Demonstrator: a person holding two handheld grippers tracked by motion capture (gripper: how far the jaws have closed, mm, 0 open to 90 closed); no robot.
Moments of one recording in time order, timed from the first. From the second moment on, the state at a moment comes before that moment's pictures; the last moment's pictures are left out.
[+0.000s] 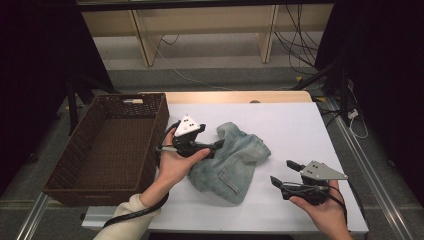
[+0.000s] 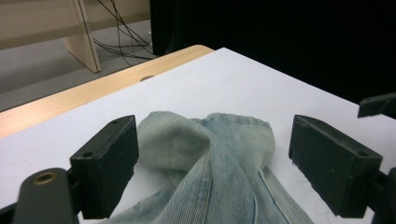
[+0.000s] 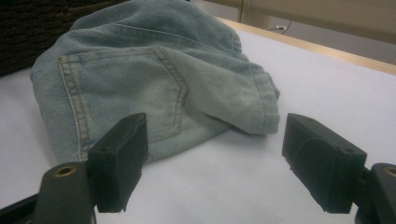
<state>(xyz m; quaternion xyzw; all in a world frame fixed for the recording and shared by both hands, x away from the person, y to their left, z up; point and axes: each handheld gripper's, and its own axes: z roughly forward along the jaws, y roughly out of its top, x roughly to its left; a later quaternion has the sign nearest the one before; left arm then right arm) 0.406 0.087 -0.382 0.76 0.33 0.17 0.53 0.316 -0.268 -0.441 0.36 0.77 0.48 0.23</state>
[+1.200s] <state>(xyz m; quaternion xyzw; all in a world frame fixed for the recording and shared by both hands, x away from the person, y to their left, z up) 0.370 0.180 -0.361 0.77 0.34 0.20 0.51 0.316 -0.268 -0.441 0.36 0.77 0.48 0.23</state>
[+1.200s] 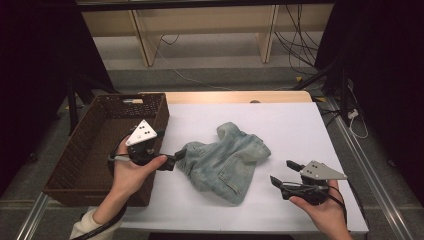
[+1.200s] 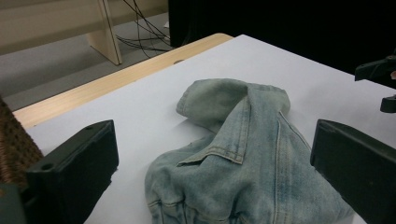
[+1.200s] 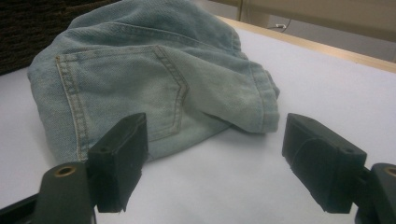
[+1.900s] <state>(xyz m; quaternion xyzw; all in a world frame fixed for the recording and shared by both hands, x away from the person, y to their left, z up) 0.366 0.212 -0.352 0.75 0.36 0.21 0.52 0.316 -0.268 -0.441 0.36 0.77 0.48 0.23</state>
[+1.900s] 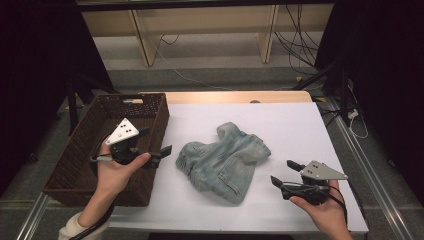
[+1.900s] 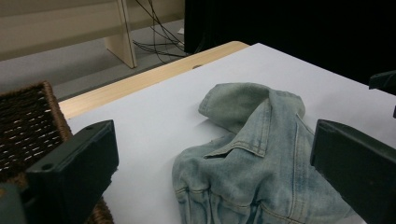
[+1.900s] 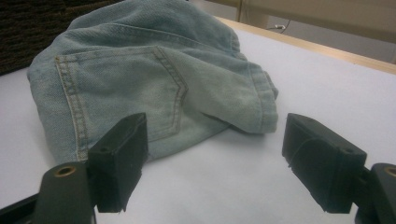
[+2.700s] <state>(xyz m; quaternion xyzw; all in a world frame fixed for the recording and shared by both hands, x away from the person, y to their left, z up) 0.366 0.235 -0.360 0.74 0.38 0.22 0.51 0.316 -0.268 -0.441 0.36 0.77 0.48 0.23</state>
